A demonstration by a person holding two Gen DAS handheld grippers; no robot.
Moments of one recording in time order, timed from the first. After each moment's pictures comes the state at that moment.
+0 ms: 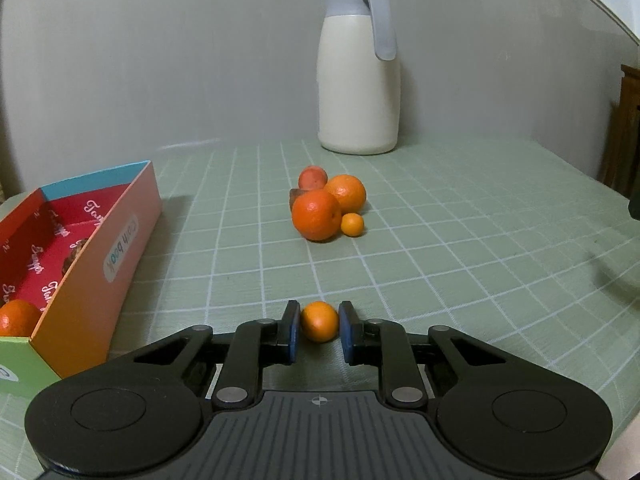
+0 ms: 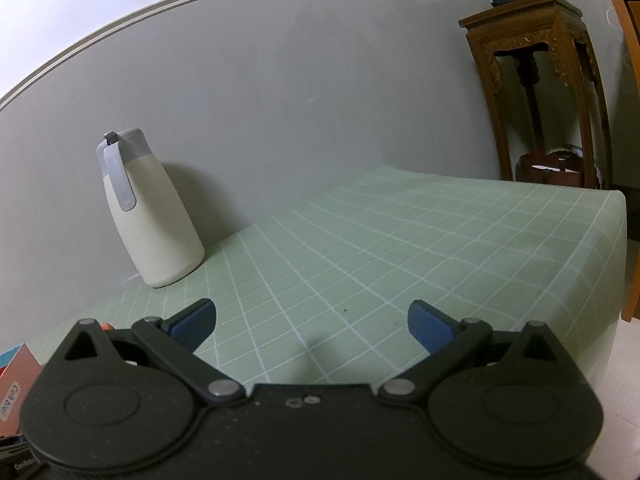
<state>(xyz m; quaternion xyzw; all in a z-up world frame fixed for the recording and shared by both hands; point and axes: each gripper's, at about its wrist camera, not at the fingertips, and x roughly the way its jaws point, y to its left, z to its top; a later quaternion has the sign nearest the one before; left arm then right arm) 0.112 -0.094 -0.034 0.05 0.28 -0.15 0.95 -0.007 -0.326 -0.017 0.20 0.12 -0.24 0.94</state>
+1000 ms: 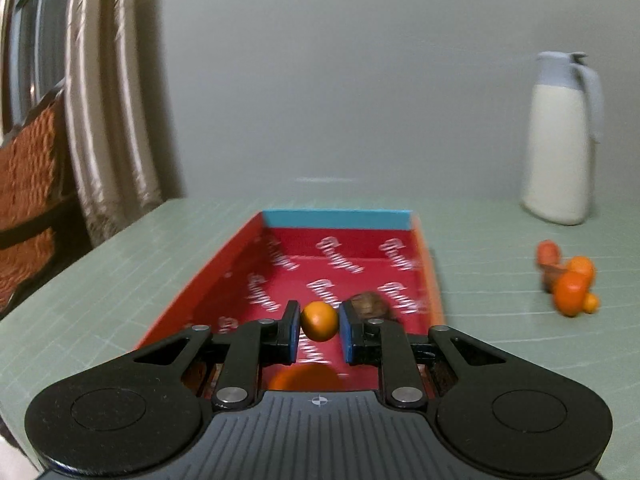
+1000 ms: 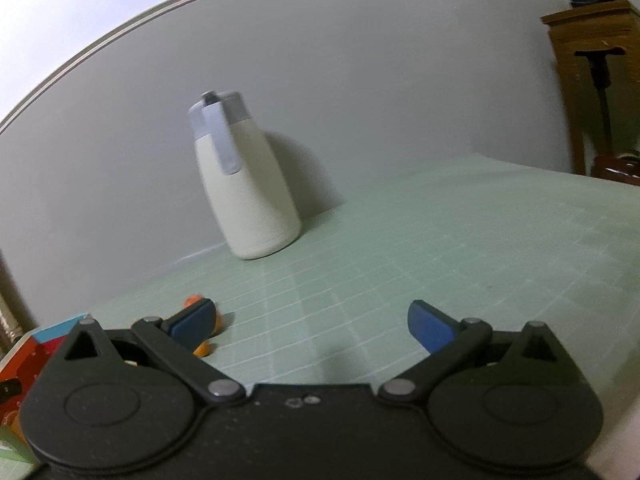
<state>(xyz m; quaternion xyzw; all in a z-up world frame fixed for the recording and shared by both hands) 0.148 0.055 0.001 0.03 0.24 0.07 0.97 0.038 -0.251 -0.009 0.17 0.14 -0.15 0.96</state>
